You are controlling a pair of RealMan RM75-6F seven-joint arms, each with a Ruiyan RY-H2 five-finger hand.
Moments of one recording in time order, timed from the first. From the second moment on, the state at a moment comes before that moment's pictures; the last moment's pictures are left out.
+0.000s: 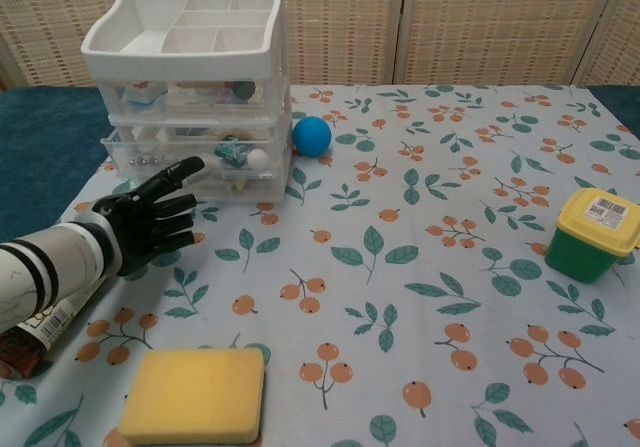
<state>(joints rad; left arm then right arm) -0.41 -1.81 -0.50 -1.53 0.79 0.79 -0.73 -0.02 -1.05 0.04 -1.66 -1.54 1.56 0.07</state>
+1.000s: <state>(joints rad) -0.36 -1.49 -0.31 -1.67 1.31 0.95 -0.42 -0.02 -1.06 0.04 -1.64 -1.55 1.57 0.09</state>
